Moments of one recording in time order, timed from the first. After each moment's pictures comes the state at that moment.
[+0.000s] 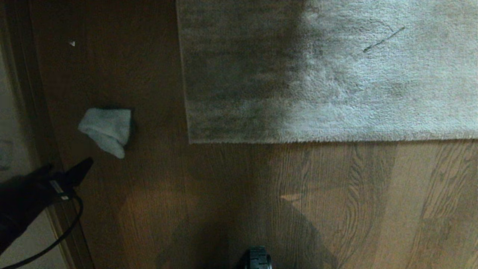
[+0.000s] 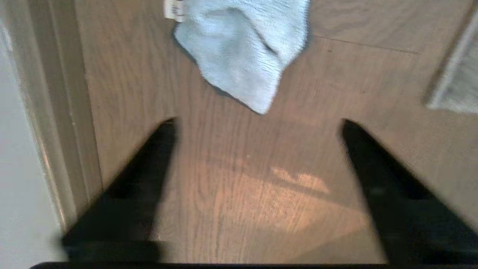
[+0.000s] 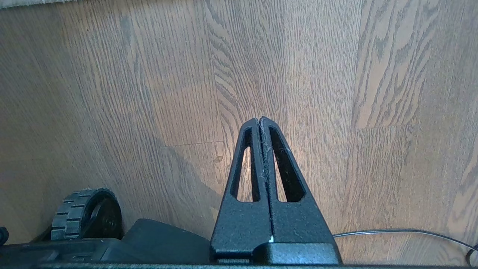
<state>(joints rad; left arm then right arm) 0.20 1.37 -0.16 -1.12 -0.09 -0.15 0.01 0.00 0.00 -0.01 -0.06 0.07</state>
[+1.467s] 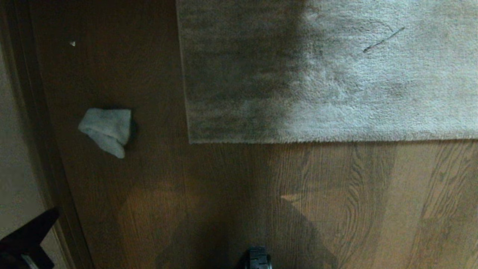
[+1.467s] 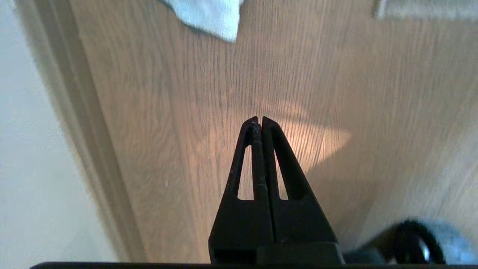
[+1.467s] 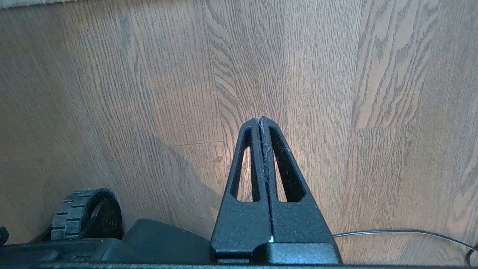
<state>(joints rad) 0.12 0.85 0.00 -0.72 -0.09 -0.02 0.01 0.00 0.00 -0.01 -0.06 0.07</state>
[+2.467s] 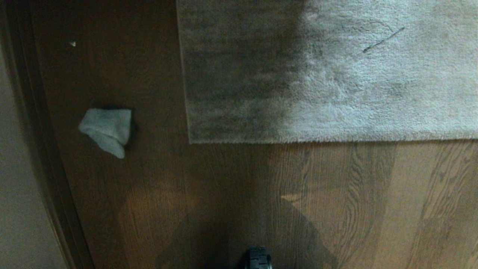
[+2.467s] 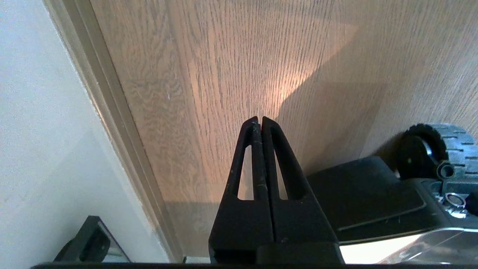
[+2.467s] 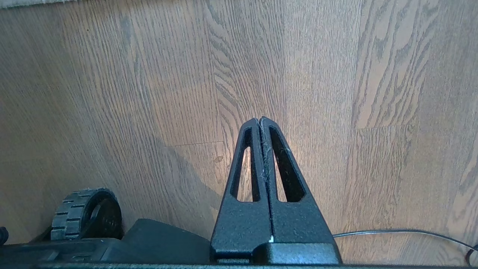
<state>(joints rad) 0.05 0.27 0.00 0.00 -0.02 0.01 0.01 0.00 0.00 -0.01 -0.06 0.07</state>
